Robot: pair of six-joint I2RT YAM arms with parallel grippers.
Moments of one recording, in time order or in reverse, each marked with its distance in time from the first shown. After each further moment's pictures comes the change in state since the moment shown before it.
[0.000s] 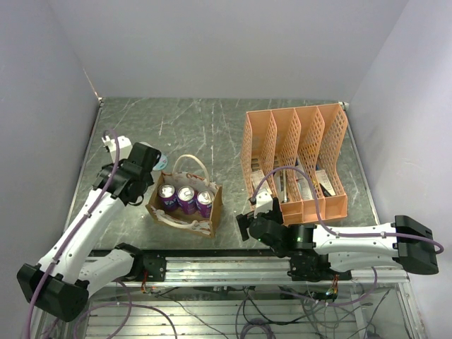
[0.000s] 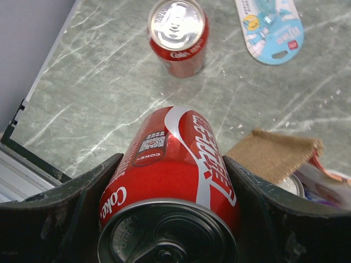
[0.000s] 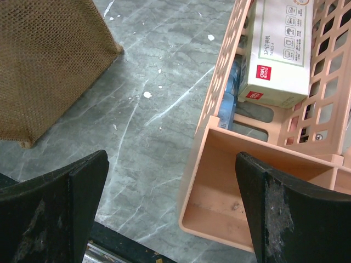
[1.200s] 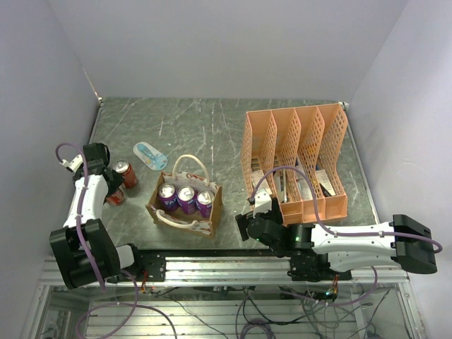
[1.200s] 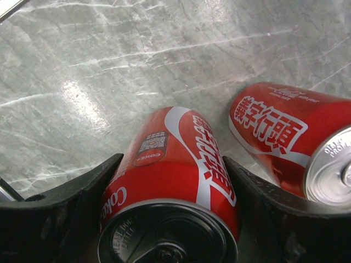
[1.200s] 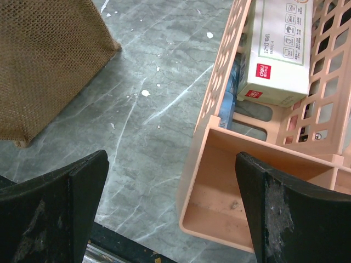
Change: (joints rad) left arm 0.728 0.236 -0.214 0.412 0.392 0.049; right arm 0.002 0.021 0.013 -0.017 0.003 0.003
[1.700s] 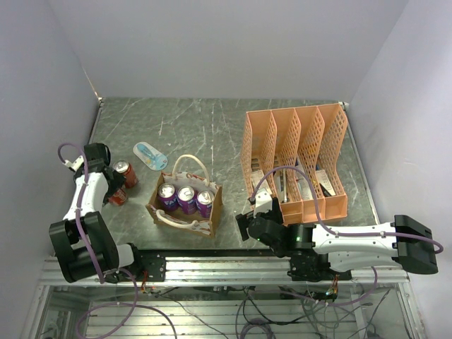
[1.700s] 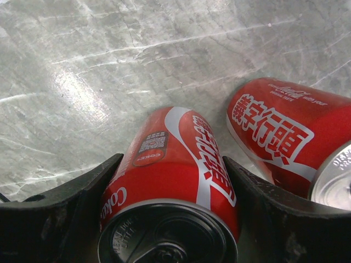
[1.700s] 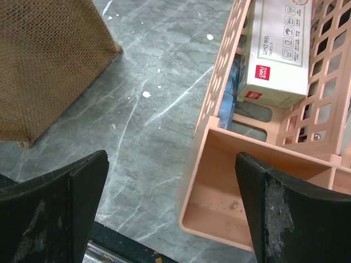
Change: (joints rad) left arm 0.010 0.055 -0.002 0.027 0.045 0.006; right arm 0.000 -0.010 0.000 -0.002 0.000 0.000
